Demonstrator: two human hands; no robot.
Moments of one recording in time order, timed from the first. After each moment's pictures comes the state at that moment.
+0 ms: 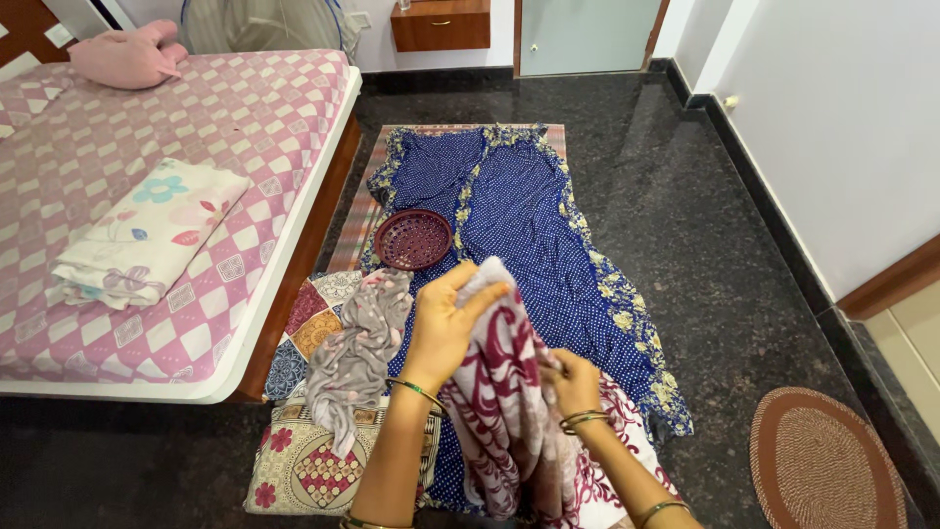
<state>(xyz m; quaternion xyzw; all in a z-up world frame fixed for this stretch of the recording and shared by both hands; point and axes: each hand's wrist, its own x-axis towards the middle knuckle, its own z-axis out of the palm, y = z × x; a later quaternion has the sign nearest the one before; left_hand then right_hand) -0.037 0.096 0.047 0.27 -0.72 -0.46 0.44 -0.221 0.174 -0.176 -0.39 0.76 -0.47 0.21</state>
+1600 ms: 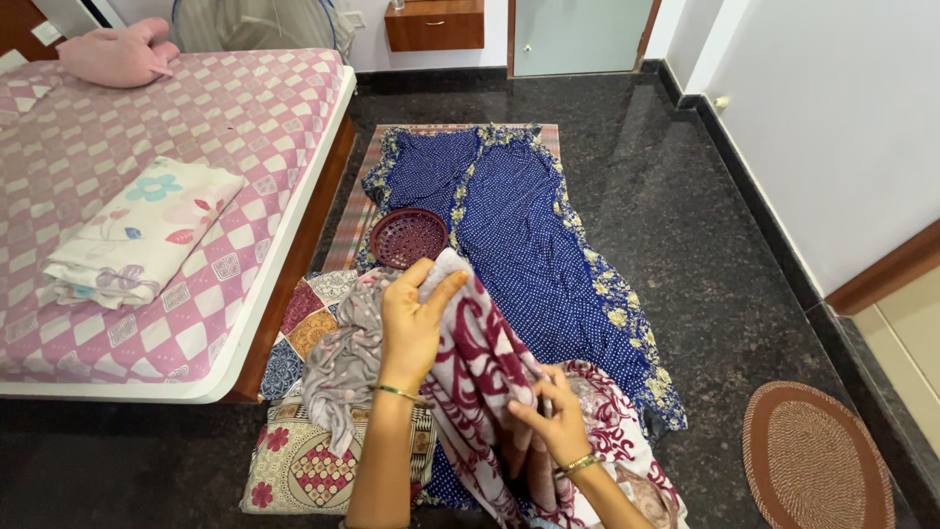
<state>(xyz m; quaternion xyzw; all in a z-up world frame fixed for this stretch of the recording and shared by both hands) -0.013 0.090 0.038 0.30 -0.64 -0.49 0.50 -0.179 0.221 -0.208 -0.46 0.56 -0.62 0.30</state>
